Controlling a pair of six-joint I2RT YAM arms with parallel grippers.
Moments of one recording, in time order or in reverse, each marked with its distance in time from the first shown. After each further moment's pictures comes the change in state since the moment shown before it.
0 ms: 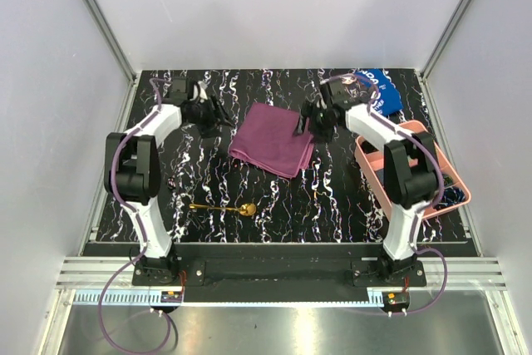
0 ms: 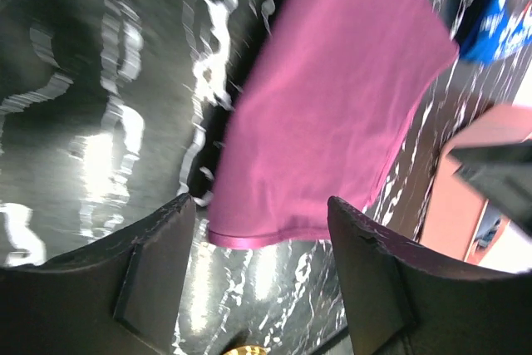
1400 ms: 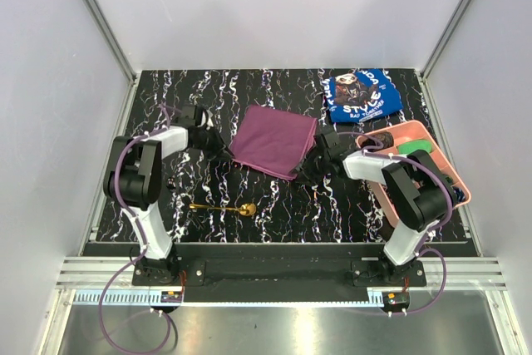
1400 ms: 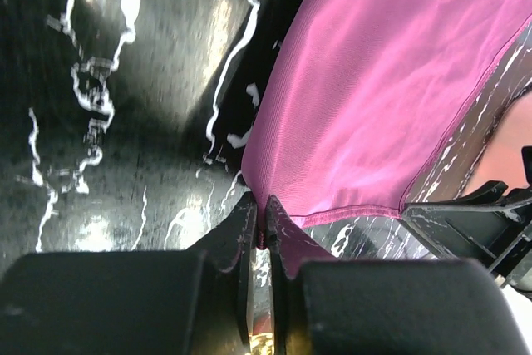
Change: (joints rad) left arm -0.068 -0.044 -0.308 0.152 -0.016 -0.071; right arm 0.150 -0.245 -0.697 0.465 0.027 0.675
